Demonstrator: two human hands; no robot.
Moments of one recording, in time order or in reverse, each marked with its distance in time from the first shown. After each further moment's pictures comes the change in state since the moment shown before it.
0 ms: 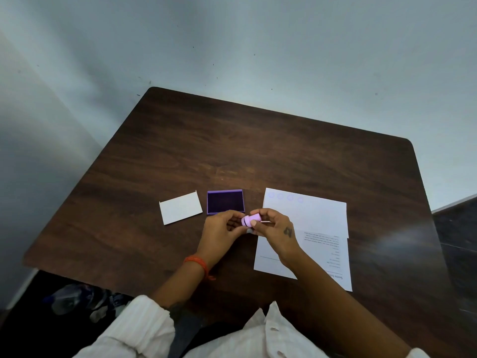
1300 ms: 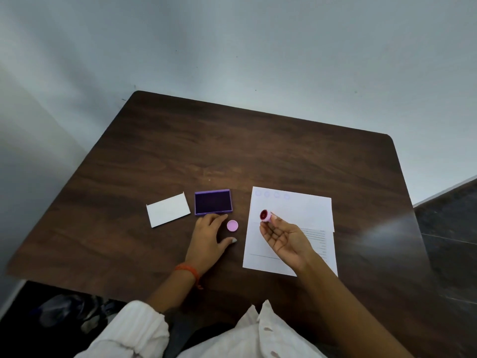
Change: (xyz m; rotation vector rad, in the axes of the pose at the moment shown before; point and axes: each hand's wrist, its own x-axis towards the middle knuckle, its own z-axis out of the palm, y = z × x) left_hand -0.008 -0.026 0.013 0.344 -0.043 0.033; right_hand -0.018 0.008 -0.045 1.071 -0.006 0.514
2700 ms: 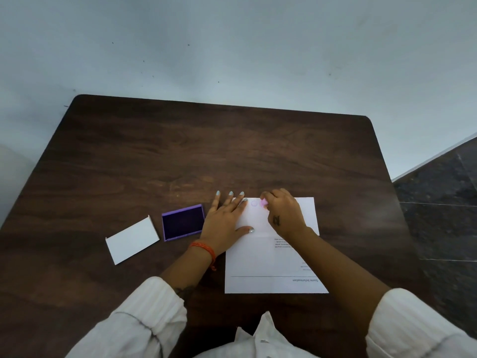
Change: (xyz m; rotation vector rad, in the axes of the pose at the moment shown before) left_hand 0.102 0.054 0.042 0.461 -0.304 0.428; right_hand 0.070 -0.066 -0.017 -1.833 0.182 -0.938
